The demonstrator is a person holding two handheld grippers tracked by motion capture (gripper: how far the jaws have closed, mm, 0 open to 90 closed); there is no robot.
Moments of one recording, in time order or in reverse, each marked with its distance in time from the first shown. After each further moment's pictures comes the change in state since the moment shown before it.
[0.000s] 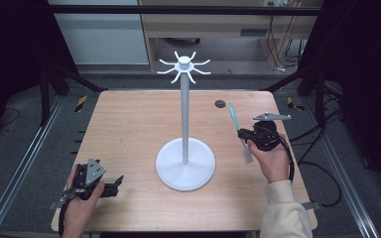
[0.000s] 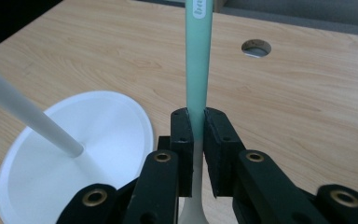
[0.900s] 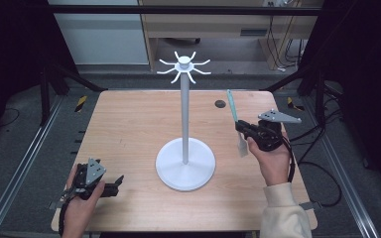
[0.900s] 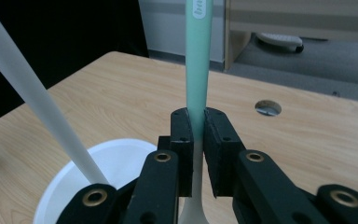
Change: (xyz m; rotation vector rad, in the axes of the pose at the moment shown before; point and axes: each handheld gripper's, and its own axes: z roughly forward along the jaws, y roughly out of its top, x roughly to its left) left arm 0.000 0.001 0.000 -0.002 -0.006 0.004; right arm 0.020 0.013 -0.030 -0.218 0.054 -0.040
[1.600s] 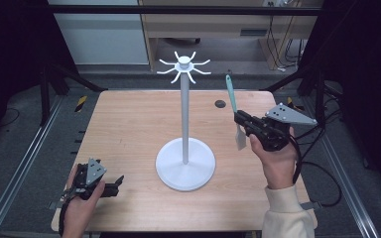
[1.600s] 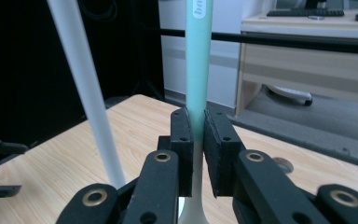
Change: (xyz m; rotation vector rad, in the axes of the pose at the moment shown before) left arm -0.001 0.000 0.000 0.003 0.000 0.002; right arm 0.033 0.034 -0.039 -0.178 0.066 -0.081
